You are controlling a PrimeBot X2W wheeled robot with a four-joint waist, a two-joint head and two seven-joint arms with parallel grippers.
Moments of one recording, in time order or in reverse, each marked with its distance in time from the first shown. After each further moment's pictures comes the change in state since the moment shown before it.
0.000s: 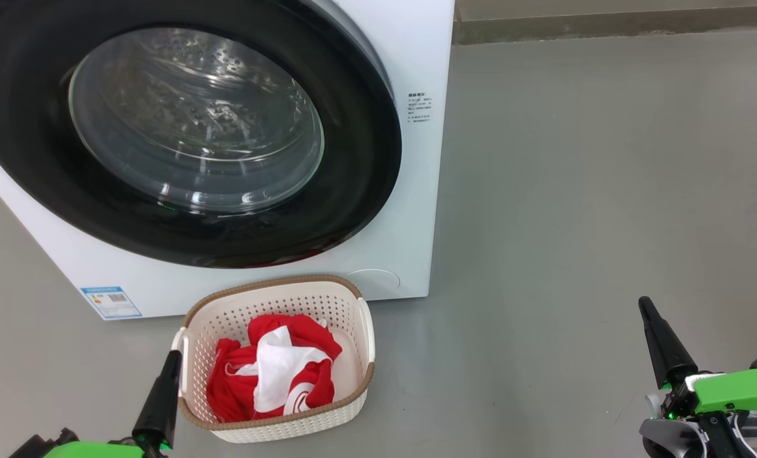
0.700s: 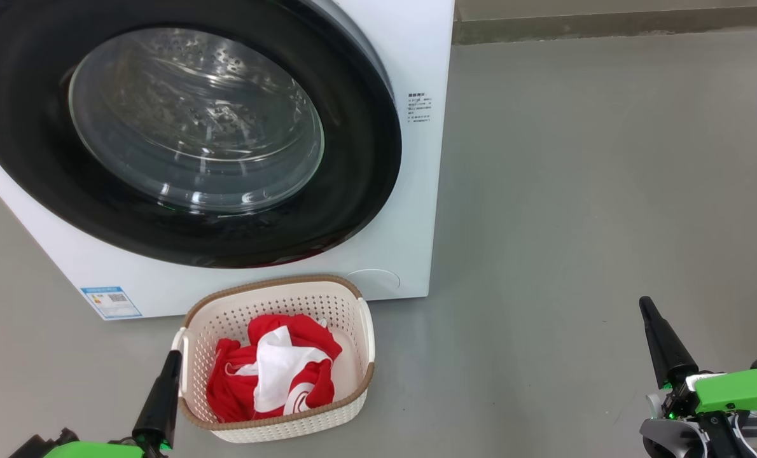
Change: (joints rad) left arm 0.000 -0.001 0.001 0.000 0.000 0.000 0.000; right arm 0.000 0.000 -0.002 0.000 0.000 0.000 0.000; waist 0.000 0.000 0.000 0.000
